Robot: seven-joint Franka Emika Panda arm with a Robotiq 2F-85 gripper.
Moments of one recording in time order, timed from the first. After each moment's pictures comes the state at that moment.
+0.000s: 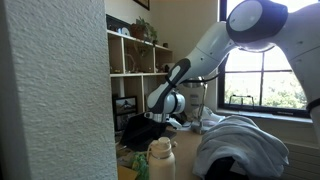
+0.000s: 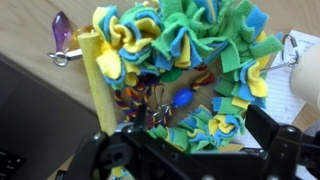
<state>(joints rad) 0.12 0.42 0.28 -2.08 0.16 2.48 -1.12</state>
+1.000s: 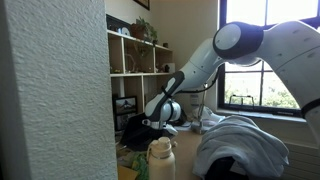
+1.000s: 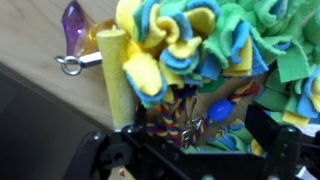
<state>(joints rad) 0.11 0.60 0.28 -1.93 0.10 2.49 -1.12</state>
